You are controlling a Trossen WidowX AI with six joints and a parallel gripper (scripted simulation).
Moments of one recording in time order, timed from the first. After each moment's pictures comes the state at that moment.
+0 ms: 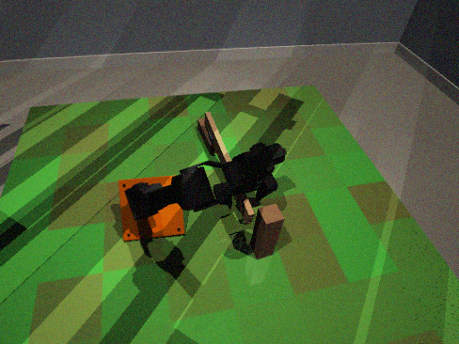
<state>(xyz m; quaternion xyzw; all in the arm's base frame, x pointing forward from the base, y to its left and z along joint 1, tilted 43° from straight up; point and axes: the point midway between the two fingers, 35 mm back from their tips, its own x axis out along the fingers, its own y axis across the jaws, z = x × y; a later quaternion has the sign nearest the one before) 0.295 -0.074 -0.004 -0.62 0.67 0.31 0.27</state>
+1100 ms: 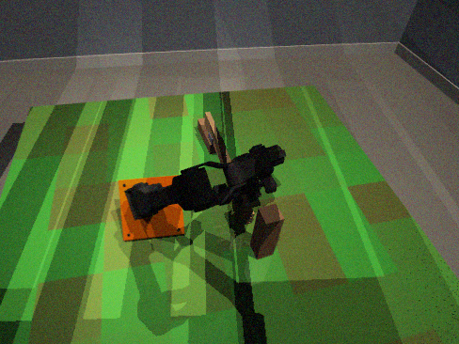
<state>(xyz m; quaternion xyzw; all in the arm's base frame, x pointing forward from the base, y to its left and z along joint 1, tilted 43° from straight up) 0.293 -0.077 -0.008 -0.62 0.67 0.31 0.26</state>
